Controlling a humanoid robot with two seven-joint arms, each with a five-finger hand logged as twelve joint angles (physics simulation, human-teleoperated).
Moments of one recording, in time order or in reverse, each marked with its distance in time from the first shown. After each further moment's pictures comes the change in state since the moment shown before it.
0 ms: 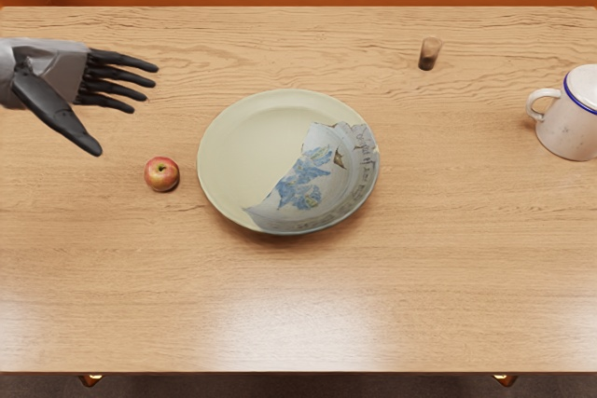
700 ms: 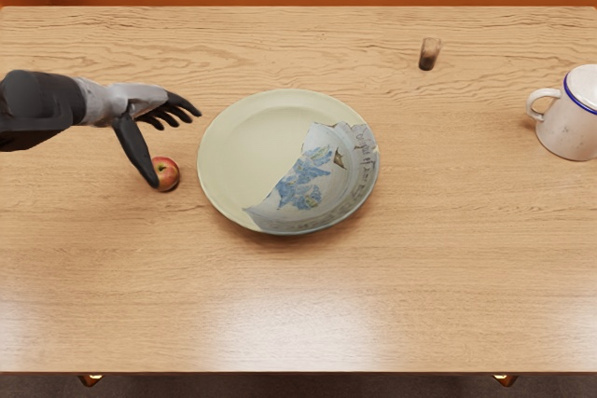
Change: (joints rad) left arm -0.017 -0.339 0.122 0.003 0.798 0.153 0.000; right arm 0.000 0.000 0.002 -0.003 0.000 0.000 0.000
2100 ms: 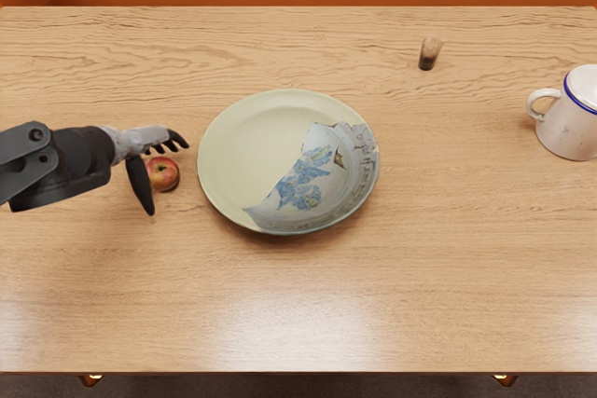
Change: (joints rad) left arm 0.015 -0.071 0.259 0.026 0.217 0.250 0.000; right arm 0.000 0.000 0.000 0.000 0.000 0.000 0.000
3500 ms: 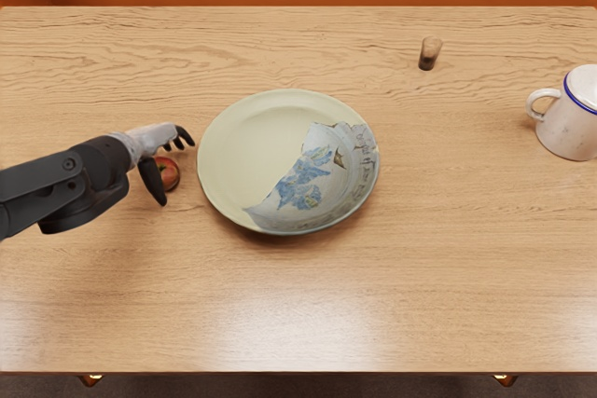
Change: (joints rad) left arm -0.003 -0.048 0.102 0.001 0.087 0.194 0.000; right arm 0.000 0.000 0.000 0.000 0.000 0.000 0.000
